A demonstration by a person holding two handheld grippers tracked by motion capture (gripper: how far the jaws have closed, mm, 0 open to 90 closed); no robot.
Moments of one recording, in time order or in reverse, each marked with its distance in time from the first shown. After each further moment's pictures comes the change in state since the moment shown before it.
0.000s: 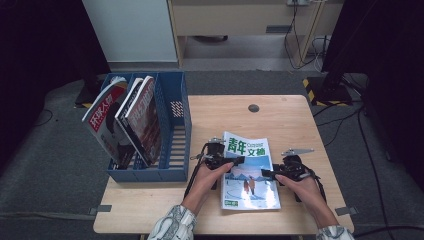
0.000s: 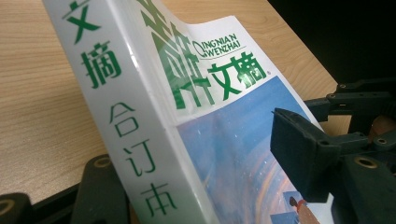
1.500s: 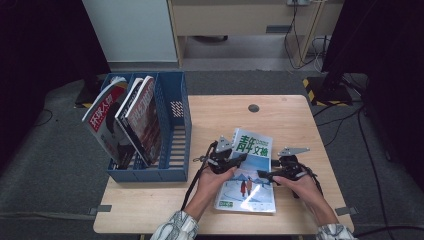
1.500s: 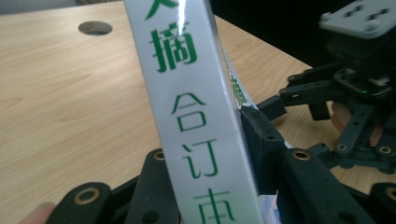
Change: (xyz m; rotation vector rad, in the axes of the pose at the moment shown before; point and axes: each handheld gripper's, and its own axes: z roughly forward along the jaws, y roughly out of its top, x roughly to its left) left arm -0.046 0.004 -0.022 -0.132 0.059 0.349; right arm -0.003 0.003 0.011 -0.023 0.032 -0.133
